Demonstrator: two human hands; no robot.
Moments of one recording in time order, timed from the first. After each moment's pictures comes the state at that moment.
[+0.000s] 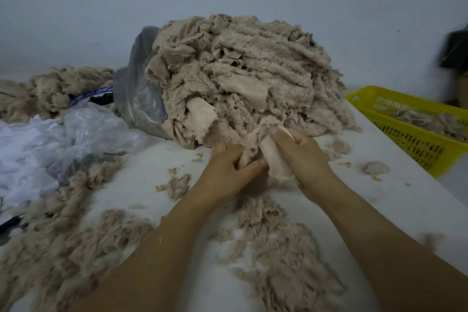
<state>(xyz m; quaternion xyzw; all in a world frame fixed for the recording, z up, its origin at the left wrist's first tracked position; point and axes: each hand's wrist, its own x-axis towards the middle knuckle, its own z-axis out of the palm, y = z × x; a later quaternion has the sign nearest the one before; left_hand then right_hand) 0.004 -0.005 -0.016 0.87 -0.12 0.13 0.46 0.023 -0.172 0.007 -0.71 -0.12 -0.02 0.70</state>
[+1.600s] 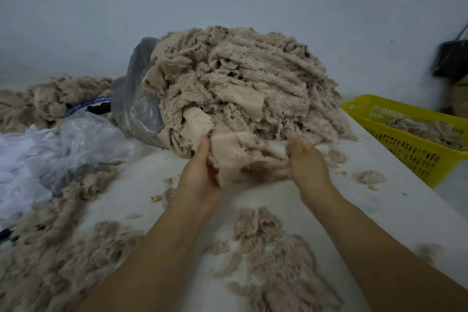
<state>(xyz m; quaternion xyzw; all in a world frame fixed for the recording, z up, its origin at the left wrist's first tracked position) 0.004 -0.002 0.006 0.42 0.07 0.02 0.90 0.048 -0.182 -0.004 -0.80 0.04 -0.12 0.59</state>
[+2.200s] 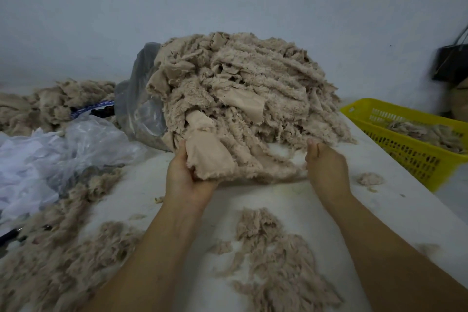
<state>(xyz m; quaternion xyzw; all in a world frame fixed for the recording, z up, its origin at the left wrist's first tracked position) 0.005 0.014 0.013 0.24 0.10 0.04 0.97 0.065 -0.217 -0.020 -0.91 0.05 -0.22 0.35</state>
